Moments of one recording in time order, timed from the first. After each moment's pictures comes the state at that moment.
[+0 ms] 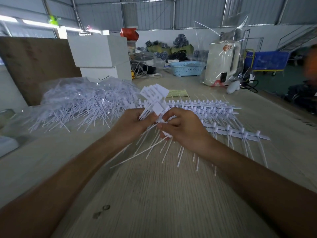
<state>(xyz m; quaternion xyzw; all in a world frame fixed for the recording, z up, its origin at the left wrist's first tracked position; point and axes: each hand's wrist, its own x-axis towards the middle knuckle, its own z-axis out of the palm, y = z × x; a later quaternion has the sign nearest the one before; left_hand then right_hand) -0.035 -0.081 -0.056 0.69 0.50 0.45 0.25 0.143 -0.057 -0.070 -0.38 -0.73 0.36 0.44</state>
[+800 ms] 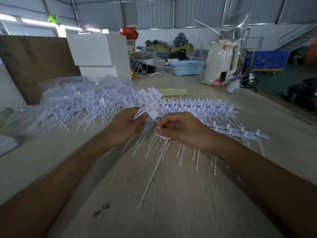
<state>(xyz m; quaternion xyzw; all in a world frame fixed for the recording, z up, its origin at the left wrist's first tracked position) -0.059 -0.067 -0.063 0.72 0.55 0.39 0.17 0.157 -0.054 -0.068 -0.32 -0.78 0.41 0.34</state>
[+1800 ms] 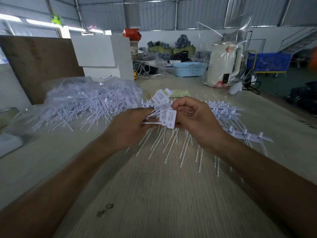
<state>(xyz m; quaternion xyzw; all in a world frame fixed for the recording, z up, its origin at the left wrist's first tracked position) -0.059 -0.077 -0.056 0.81 0.49 0.31 -0.05 0.152 -0.060 -0.056 -0.28 -0.67 0.45 0.53</state>
